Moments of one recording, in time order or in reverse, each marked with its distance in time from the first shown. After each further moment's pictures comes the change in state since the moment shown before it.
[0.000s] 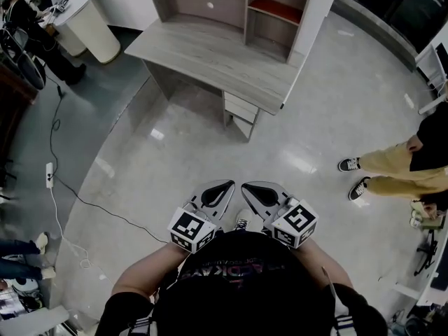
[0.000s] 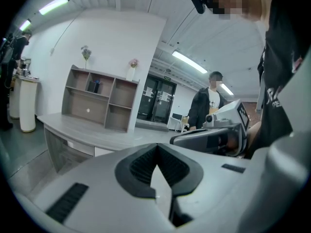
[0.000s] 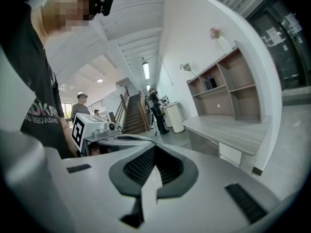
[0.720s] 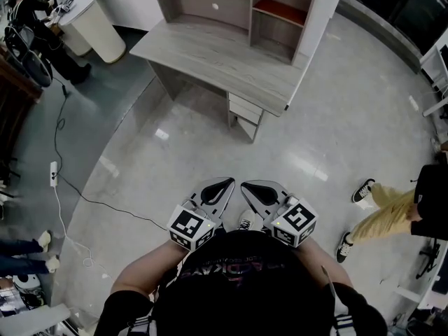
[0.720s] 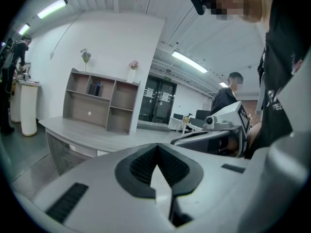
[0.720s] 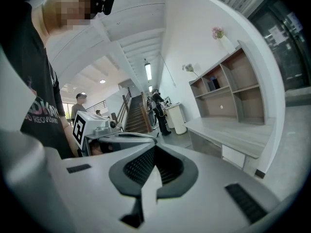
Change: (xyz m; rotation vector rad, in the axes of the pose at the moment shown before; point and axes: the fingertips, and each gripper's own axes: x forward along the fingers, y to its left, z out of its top) left arm -0.002 0.013 0.012 0.020 -0.007 0.018; right arm 0.013 0.001 0.008 -0.004 -0.014 0.031
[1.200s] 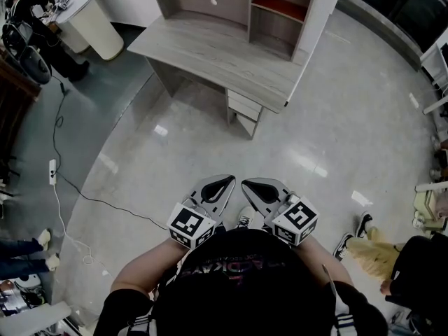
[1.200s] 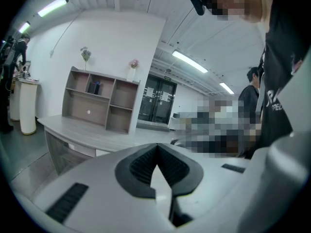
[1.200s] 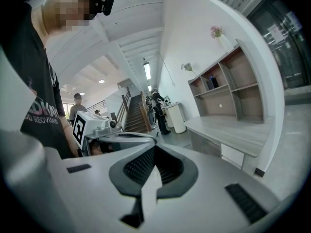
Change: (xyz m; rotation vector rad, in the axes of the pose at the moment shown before) left arm 0.002 -0.003 -0.001 -0.008 0.006 -0.009; right arm -0.004 -0.002 -0.001 0.003 0.006 -0.009
